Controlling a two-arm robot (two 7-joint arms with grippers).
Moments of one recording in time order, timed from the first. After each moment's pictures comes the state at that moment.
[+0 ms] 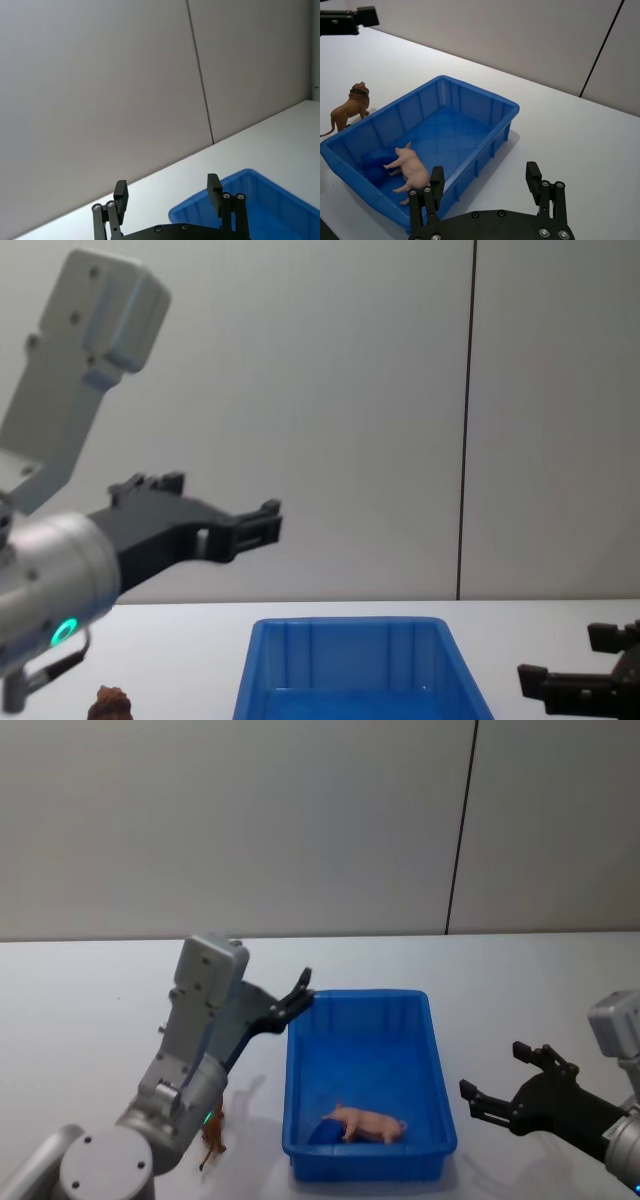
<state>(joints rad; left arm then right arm) -0.17 0.42 0.45 -1.69 -0.23 0.06 0.10 0.00 0.45 -0.25 -1.70 0.29 0.23 0.38</state>
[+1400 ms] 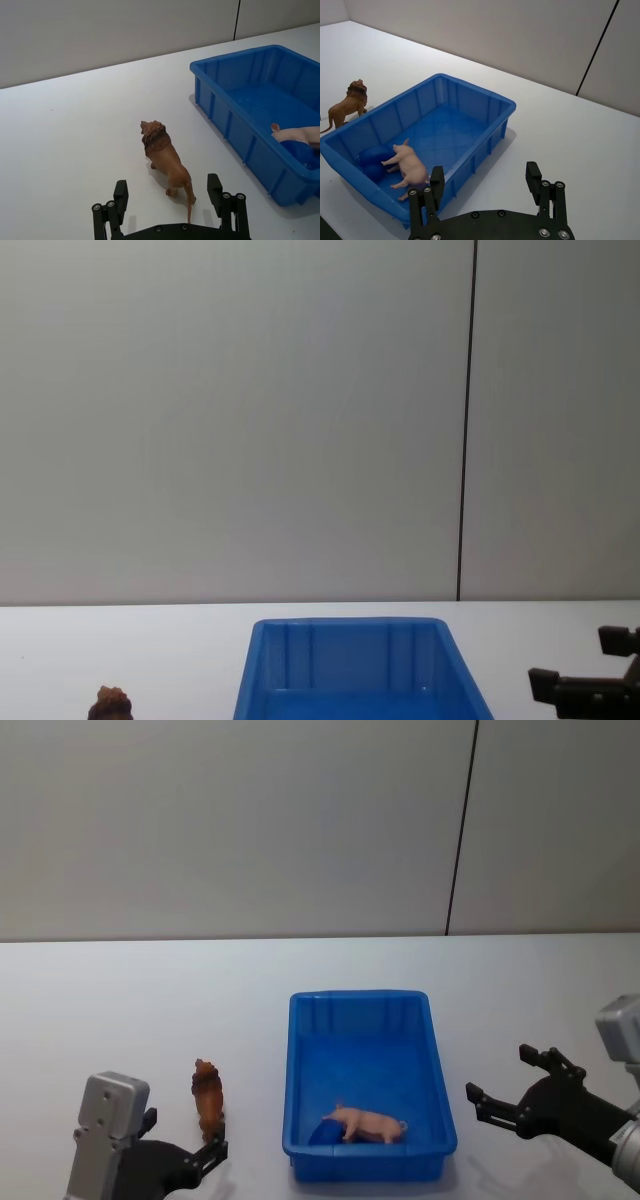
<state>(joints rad) 0.14 0.62 0.40 -1.76 -0.52 0.10 0.22 -0.02 0.46 -0.25 -1.71 0.30 0.22 0.37</state>
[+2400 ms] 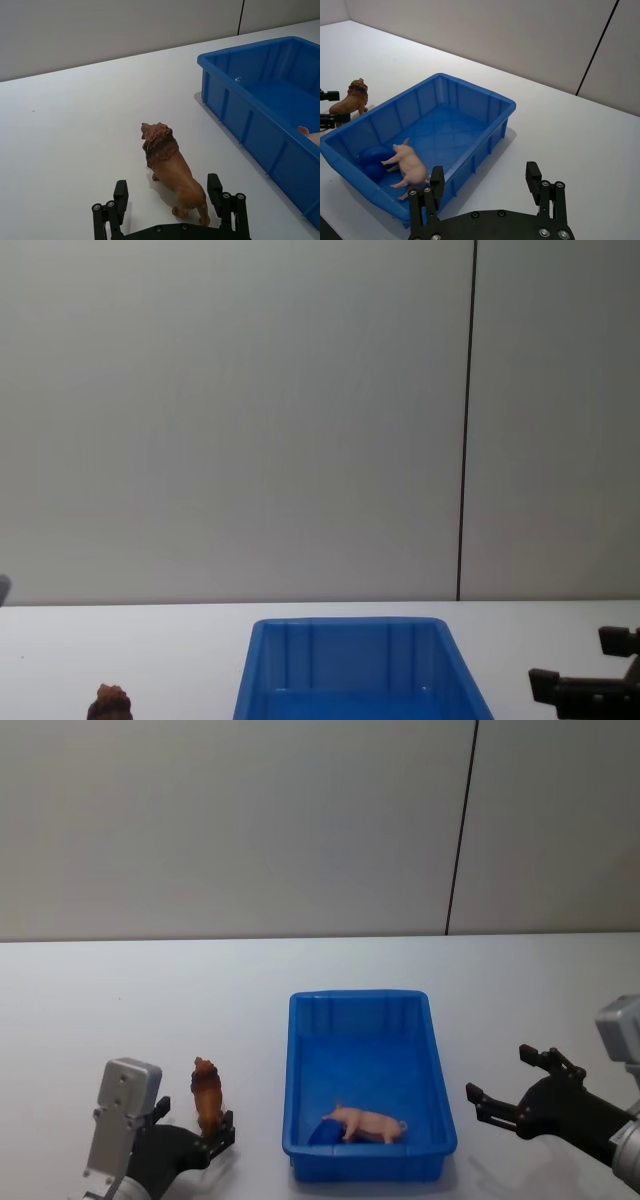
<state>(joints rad) 0.02 0.51 0.39 -1.55 -0.47 0.07 0.08 -0.02 0.46 -0.25 -1.71 0.30 0.22 0.37</state>
